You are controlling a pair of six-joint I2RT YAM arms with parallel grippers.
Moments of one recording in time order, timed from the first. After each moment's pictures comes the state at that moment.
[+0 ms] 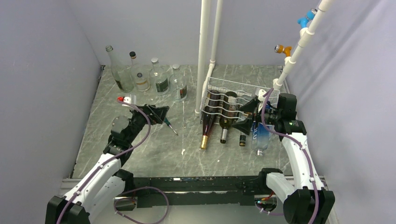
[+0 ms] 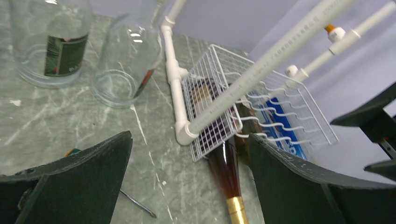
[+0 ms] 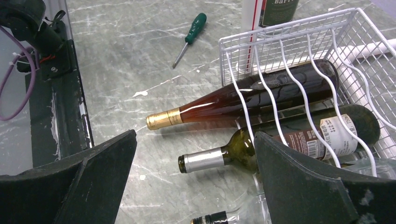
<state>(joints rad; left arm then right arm) -0.33 0.77 0.38 0.44 0.12 -0.57 -0.06 0.95 0.81 -0.48 -1.16 -0.47</state>
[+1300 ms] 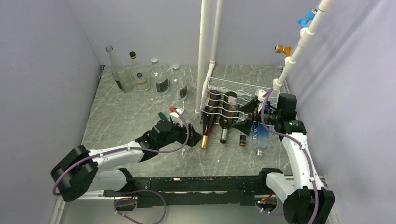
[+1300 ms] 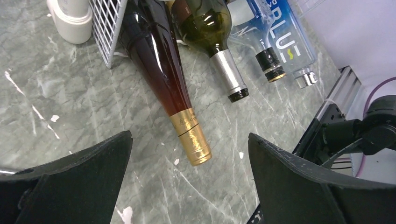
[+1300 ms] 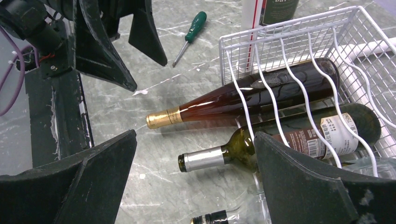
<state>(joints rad) -0.85 1.17 0.46 0.41 0.08 -0.51 -0.07 0.95 0.81 -0.49 -1.16 -0.48</state>
